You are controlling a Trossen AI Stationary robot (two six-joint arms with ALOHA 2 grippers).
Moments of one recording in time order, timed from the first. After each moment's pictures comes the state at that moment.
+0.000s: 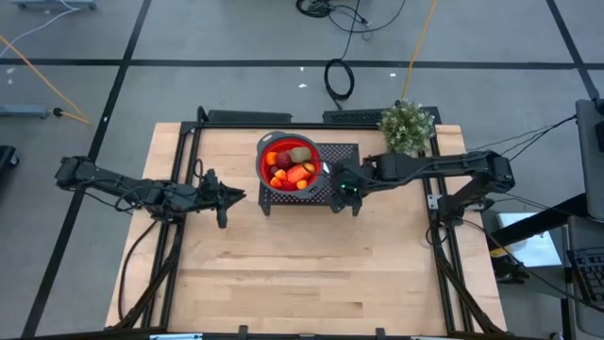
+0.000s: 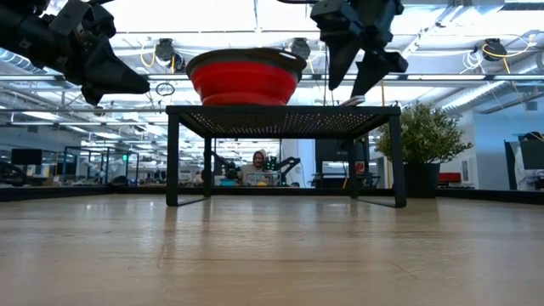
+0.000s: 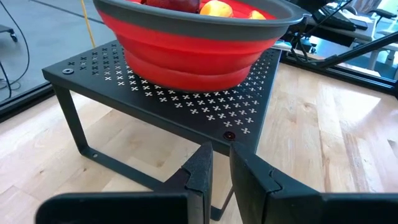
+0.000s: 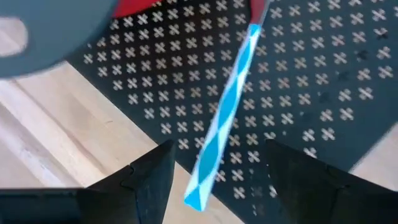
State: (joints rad) left arm -0.23 0.56 0.29 -0.08 -0.50 -0.36; right arm -0.01 1.55 1.38 -0.98 0.13 0.87
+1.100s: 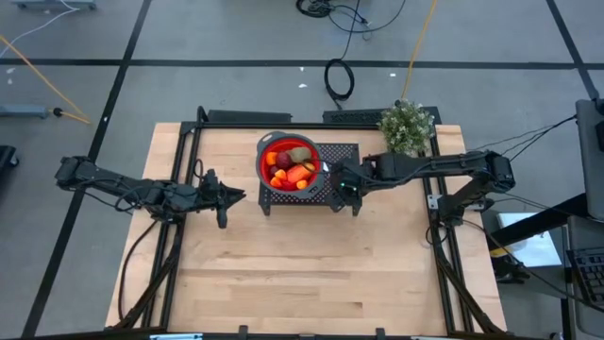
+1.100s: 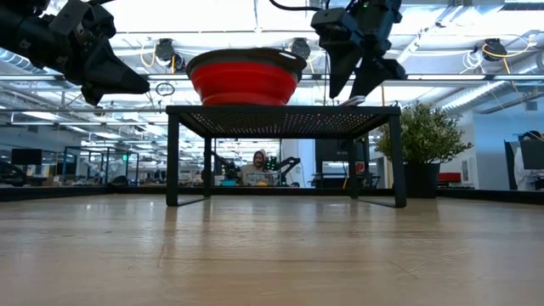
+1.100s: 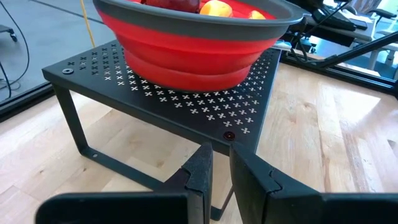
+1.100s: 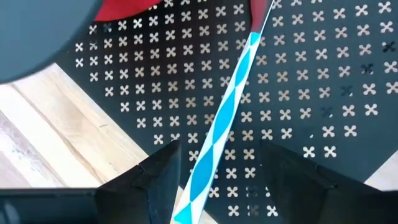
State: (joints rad) left arm -0.23 0.56 0.29 -0.08 -0.50 -0.36; right arm -0.03 1.55 1.33 -0.92 0.13 0.82
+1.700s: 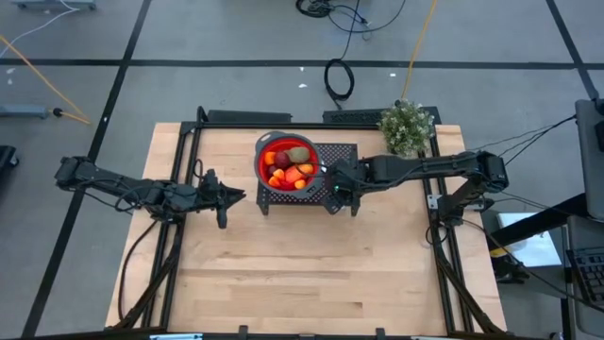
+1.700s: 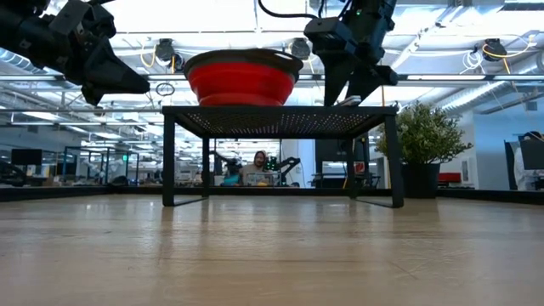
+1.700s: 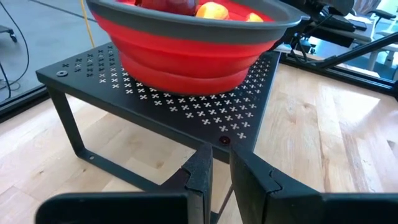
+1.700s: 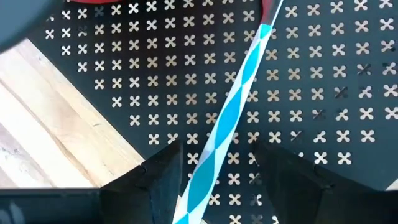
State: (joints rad) left arm -0.23 0.56 0.29 -0.08 -0.50 -0.36; right arm -0.03 1.62 1.34 -0.90 0.12 0.80
